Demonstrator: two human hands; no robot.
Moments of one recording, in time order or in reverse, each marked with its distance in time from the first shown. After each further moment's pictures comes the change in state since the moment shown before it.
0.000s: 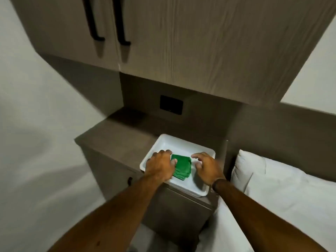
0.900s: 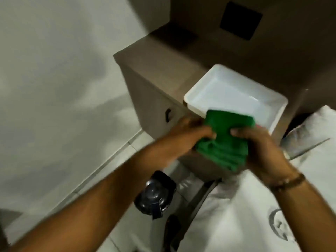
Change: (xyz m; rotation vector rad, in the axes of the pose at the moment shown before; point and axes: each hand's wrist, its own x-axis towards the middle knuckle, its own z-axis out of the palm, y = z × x) left_hand -0.123 -0.056 -0.019 -1.275 -0.381 -0.355; right_hand -0.088 -0.067 0.011 1.252 -0.485 0.394
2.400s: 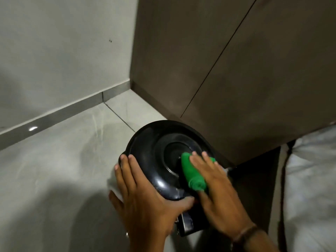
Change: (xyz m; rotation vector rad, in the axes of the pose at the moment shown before) left_hand 0.077 -0.758 -0.206 0.569 0.807 -0.004; right_hand 0.120 0.750 -0.046 -1.495 0.011 -0.501
